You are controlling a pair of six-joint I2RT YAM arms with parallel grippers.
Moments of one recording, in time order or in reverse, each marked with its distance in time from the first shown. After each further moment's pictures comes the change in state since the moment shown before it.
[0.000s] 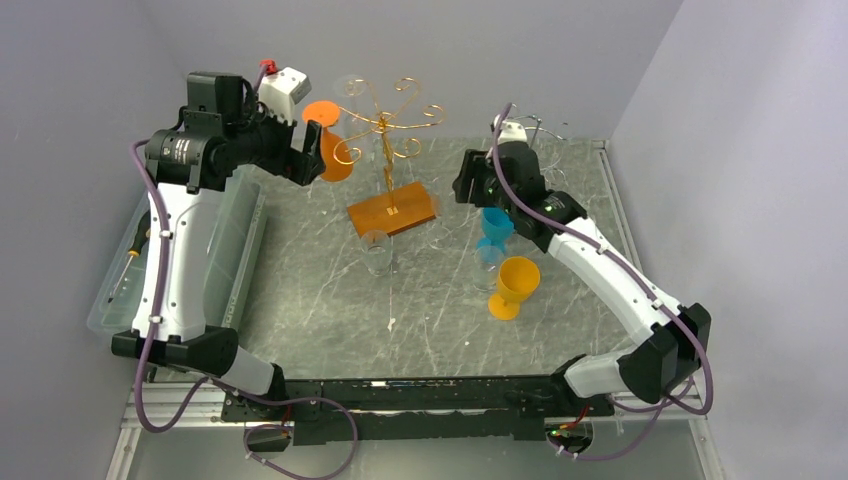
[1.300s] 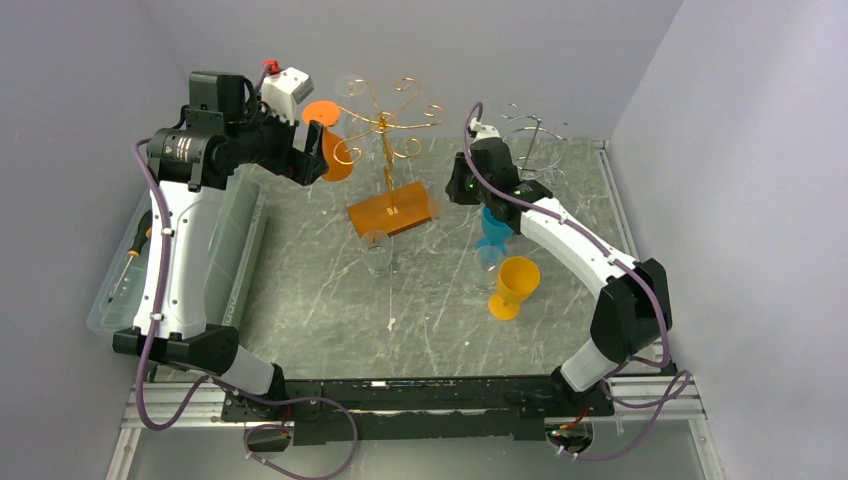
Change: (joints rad) left arm 0.000 0.013 0.002 0.000 0.033 0.005; right arm -0.064 0.230 0.025 0.117 -0.113 -0.006
